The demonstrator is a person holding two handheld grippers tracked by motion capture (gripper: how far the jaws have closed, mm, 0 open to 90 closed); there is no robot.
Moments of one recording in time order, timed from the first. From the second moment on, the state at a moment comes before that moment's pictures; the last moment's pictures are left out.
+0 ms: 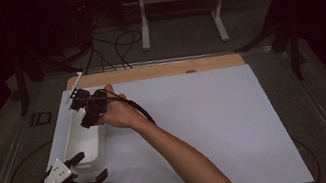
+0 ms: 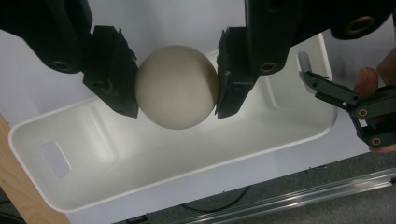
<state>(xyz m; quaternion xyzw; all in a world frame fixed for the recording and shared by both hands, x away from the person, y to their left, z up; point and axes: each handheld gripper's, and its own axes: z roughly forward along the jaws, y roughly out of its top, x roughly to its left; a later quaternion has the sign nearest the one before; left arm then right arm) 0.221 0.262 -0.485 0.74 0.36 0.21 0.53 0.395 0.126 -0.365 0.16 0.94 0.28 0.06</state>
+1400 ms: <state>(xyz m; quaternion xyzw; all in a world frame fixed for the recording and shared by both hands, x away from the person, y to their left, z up) 0.221 0.261 -0.486 0.74 0.36 0.21 0.53 0.389 0.144 -0.373 0.15 0.95 0.28 0.05</state>
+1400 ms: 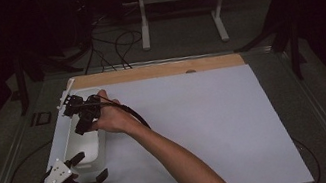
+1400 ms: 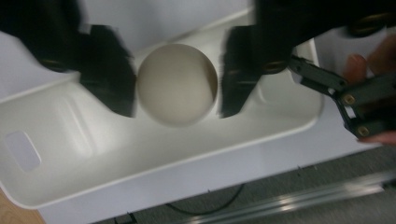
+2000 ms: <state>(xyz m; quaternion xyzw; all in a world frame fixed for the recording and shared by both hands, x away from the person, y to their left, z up) 0.221 0.261 -0.485 0.74 0.36 0.21 0.53 0.388 0.143 -0.375 0.16 0.95 0.27 0.06</state>
